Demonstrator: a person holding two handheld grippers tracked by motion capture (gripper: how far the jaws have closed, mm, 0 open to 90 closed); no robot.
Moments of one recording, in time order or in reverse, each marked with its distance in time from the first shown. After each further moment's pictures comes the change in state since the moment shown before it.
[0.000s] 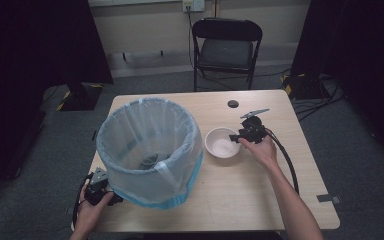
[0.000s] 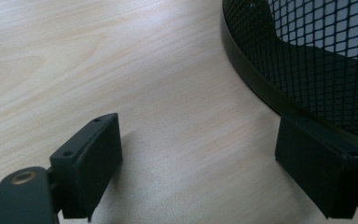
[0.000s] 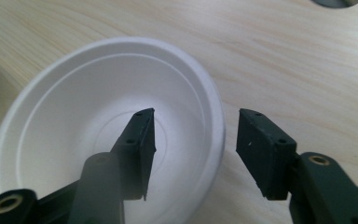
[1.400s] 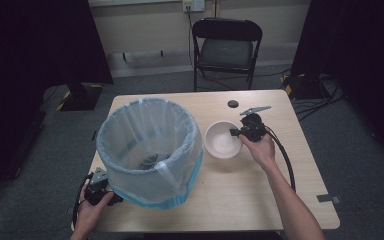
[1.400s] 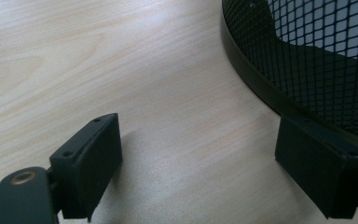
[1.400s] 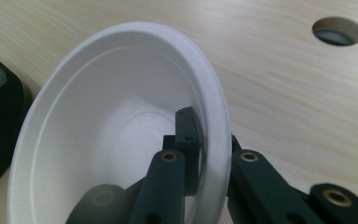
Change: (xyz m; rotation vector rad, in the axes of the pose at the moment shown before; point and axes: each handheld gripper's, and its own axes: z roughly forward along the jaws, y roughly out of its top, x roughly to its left) left arm 0.000 0.000 0.000 -0.003 -0.006 -0.005; right arm 0.018 0.014 -0.026 -0.083 0.032 -0.005
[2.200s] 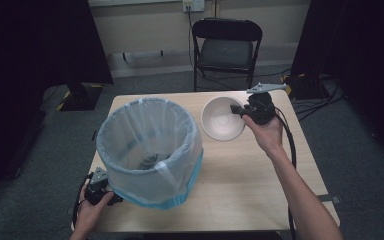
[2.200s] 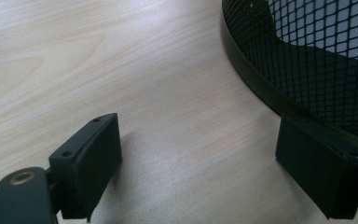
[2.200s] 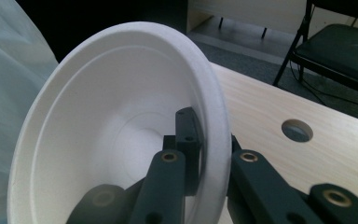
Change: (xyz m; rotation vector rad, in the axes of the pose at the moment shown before) left arm 0.000 0.000 0.000 0.001 -0.001 0.002; right arm 0.034 0.065 -0.083 -0.208 -0.007 -0.078
